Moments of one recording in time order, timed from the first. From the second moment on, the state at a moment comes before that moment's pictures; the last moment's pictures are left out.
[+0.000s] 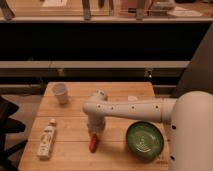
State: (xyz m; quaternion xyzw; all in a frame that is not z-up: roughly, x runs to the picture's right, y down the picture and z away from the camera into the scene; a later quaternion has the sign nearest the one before) arm -0.039 0.259 0.802 -0.33 -0.26 -0.50 0.76
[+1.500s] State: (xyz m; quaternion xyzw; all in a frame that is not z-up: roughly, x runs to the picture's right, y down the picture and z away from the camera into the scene) arm -0.002 0.228 0.820 -0.33 -0.26 -0.46 0.78
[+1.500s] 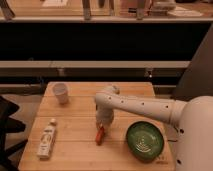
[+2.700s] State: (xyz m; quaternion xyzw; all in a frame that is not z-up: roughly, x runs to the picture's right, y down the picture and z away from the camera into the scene) arm 0.016 0.214 0.836 -0.33 -0.27 -0.43 0.80
